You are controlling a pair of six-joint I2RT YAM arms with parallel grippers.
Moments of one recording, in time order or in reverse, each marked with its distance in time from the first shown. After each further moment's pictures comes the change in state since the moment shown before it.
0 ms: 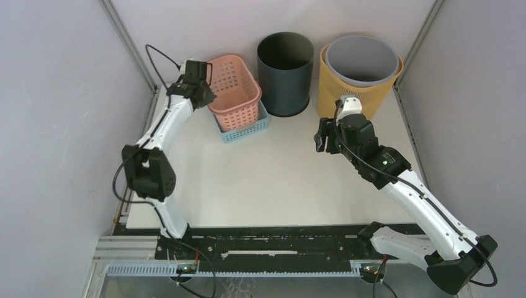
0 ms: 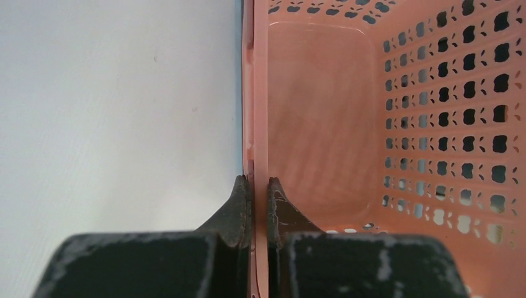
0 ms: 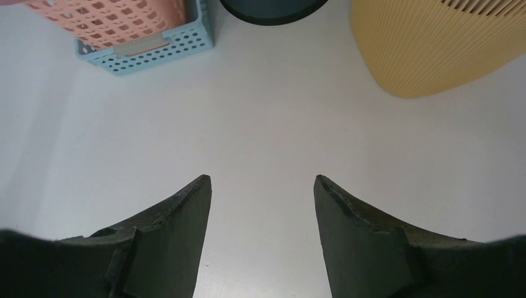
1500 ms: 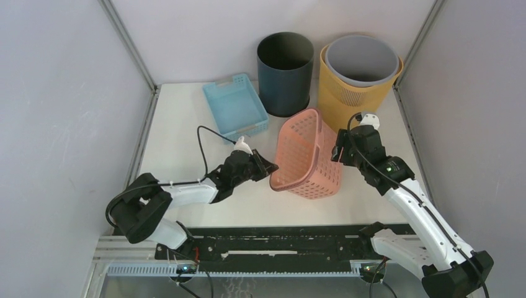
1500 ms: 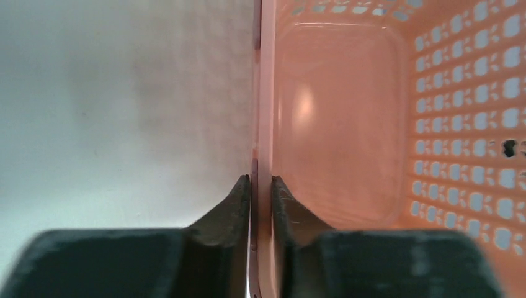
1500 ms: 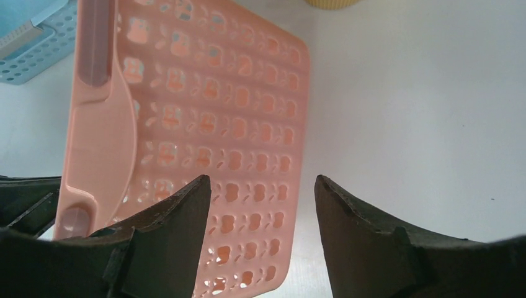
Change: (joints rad) left arm -0.584 -0.428 -1.214 1.134 0.310 -0.463; right arm -0.176 -0.090 -0.171 -0.097 0.023 0.132
